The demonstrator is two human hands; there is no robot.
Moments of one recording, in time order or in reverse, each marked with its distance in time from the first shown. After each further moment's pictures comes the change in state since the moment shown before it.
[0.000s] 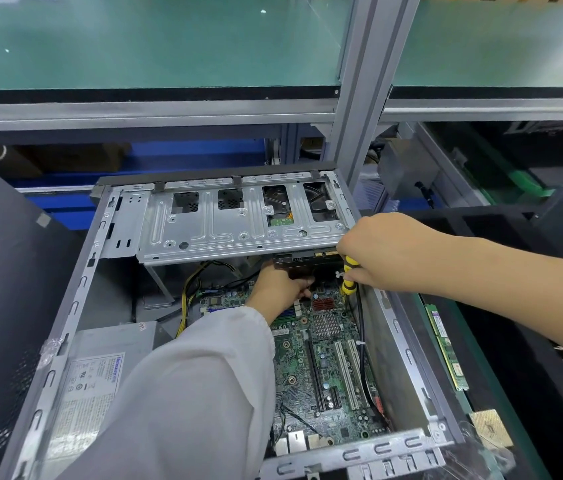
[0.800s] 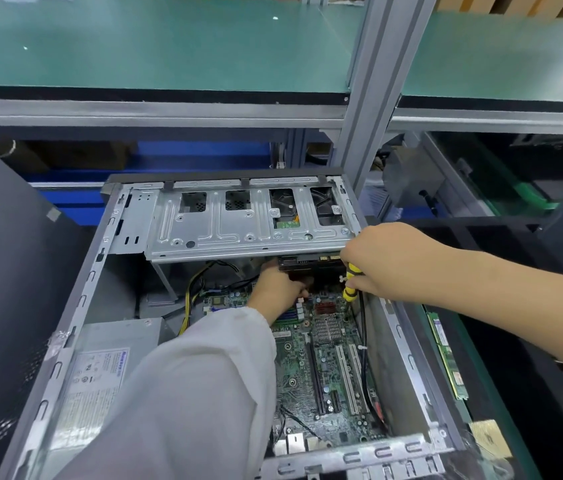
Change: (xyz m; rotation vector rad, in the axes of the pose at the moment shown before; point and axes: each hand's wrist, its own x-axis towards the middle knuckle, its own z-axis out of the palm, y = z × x) left_hand 0.002 -0.001 -0.007 0.181 0.049 0.039; right_hand 0.000 -0.006 -0.003 -0.007 -0.047 0.030
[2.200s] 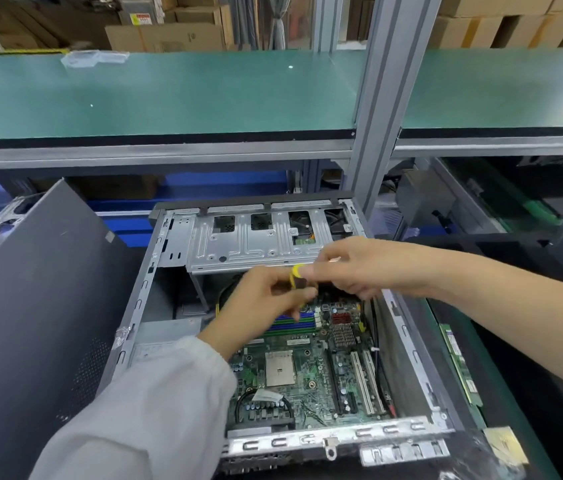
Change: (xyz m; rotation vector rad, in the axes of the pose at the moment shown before) left_hand -0.108 0.005 -0.074 -0.307 -0.057 0.491; right_hand -0.014 -0.022 -0.036 1.343 -0.178 0.083
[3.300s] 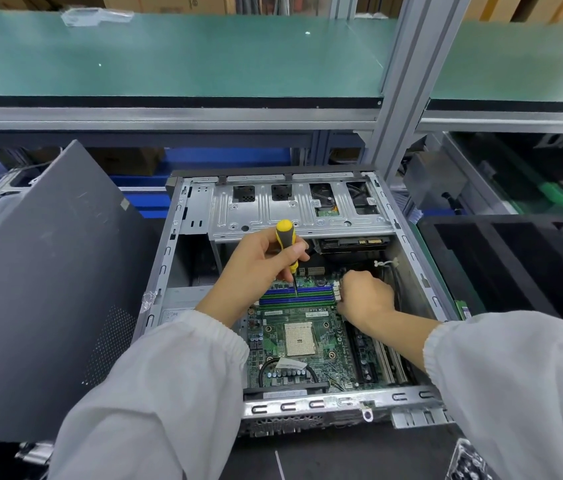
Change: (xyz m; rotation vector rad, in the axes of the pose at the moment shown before) left_hand -0.011 -0.021 -0.030 -0.098 0.147 -0.029; right_hand 0.081 0.082 0.101 -0.755 0.507 0.344
